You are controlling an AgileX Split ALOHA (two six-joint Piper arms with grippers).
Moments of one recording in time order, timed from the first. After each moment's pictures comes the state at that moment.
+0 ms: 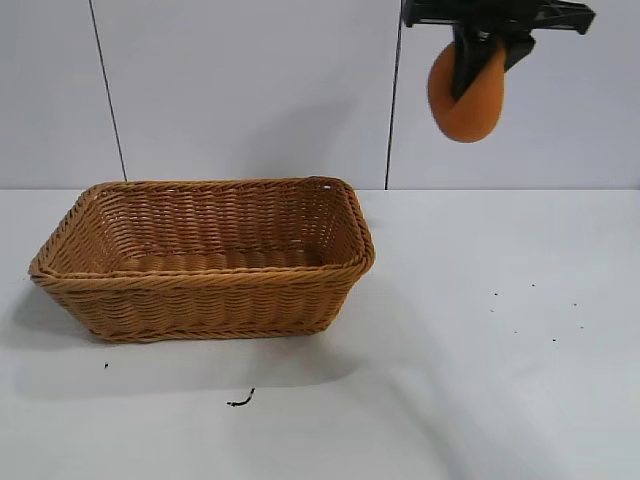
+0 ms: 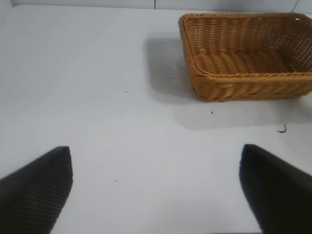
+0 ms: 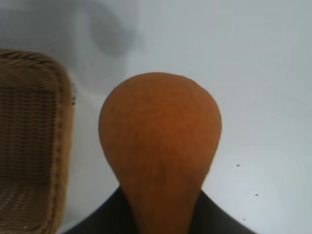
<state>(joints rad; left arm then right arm) -0.03 -0.01 -0.50 0.01 1.06 -0.04 0.49 2.15 -2.03 -0.01 1.16 0.09</state>
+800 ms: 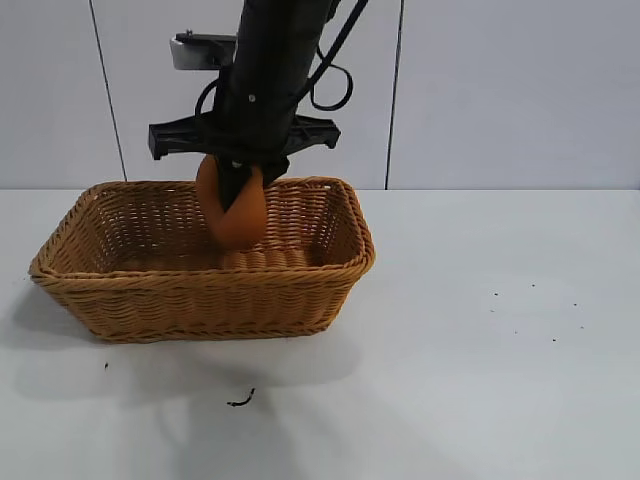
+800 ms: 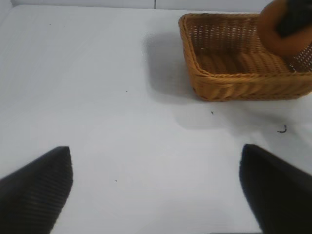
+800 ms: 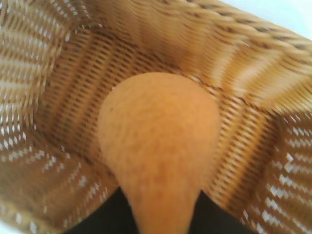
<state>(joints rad) -0.03 -0.01 -0.50 0.01 1.06 -0.04 0.65 2.37 -2.03 0.02 0.90 0.14</state>
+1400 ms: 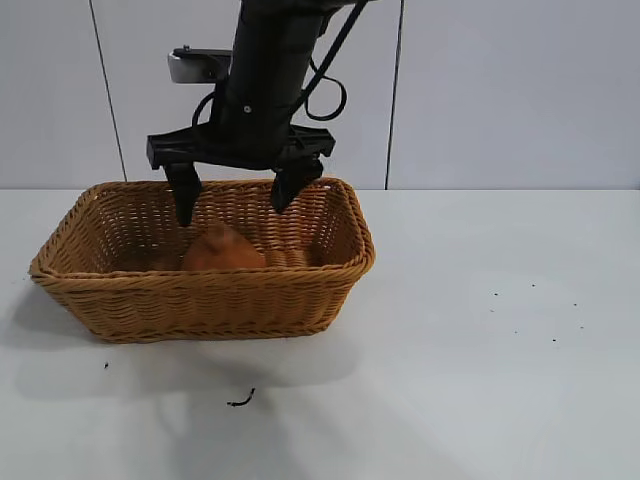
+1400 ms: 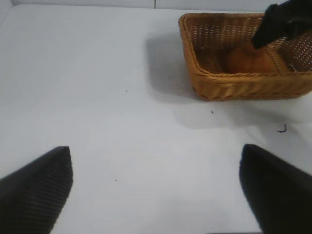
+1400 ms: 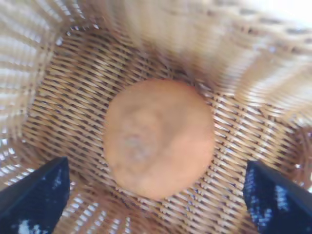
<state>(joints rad) -0.03 -0.01 -0.50 0.01 1.06 -0.04 0.59 2.36 -2.25 -0.01 1.14 0.10</state>
